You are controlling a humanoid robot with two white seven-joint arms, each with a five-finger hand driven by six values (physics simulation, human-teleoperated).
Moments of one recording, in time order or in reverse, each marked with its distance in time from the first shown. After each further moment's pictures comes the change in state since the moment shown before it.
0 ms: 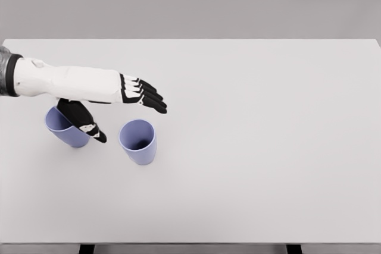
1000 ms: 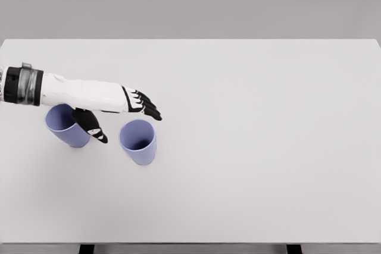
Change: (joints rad) left arm 0.132 -0.103 0.038 0.164 -0.234 0.000 0.016; right arm 0.020 0.000 0.004 0.004 -0.002 0.001 0.000
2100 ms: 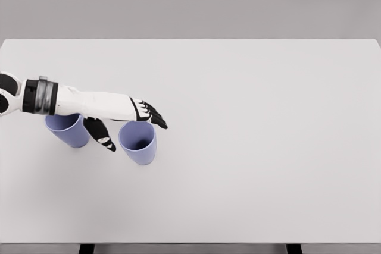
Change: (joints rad) left arm 0.092 -0.064 0.031 0.066 -0.035 0.000 0.001; right arm 0.000 0.000 0.000 0.000 0.000 0.000 0.000
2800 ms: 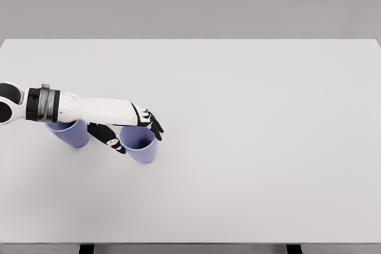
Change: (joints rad) left arm 0.087 -0.011 0.075 -0.001 -0.017 0.004 0.003; right arm 0.000 0.000 0.000 0.000 0.000 0.000 0.000
